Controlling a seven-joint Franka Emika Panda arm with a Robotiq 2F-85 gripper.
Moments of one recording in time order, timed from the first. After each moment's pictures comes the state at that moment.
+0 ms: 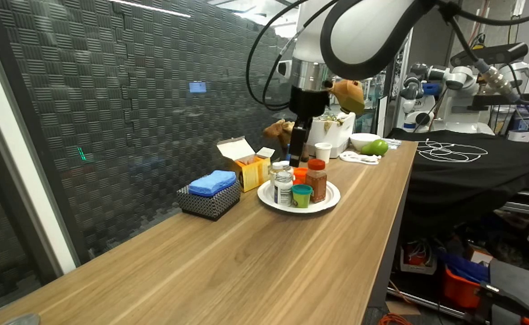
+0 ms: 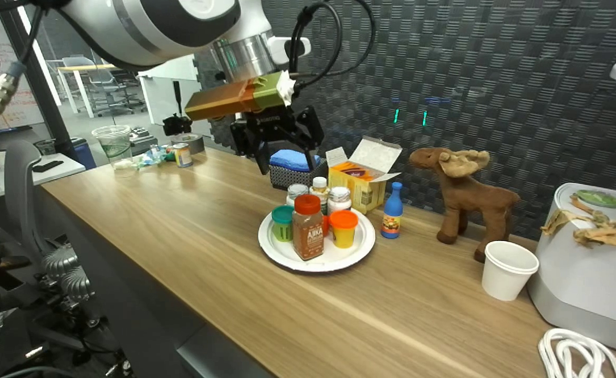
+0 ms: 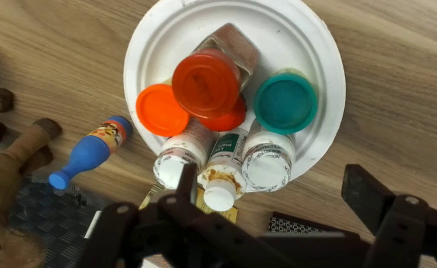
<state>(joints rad) 0.01 0.08 0.00 -2.19 -0.25 2.53 -0.27</state>
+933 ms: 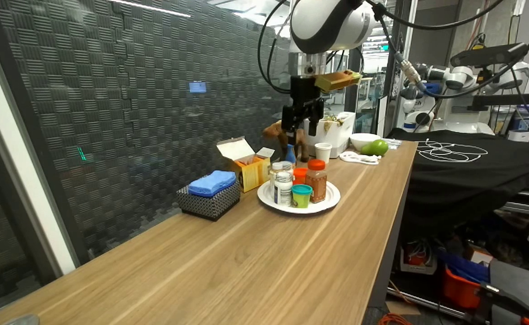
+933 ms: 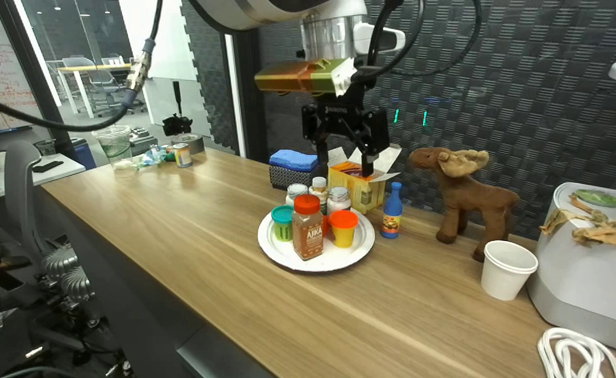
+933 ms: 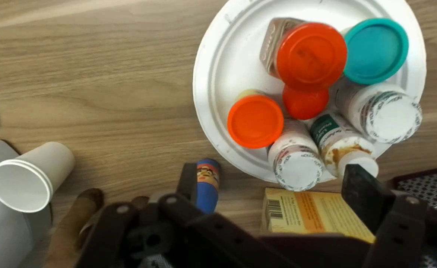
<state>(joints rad) -0.07 0.30 -0.06 -1.80 -0.09 2.21 -0.06</state>
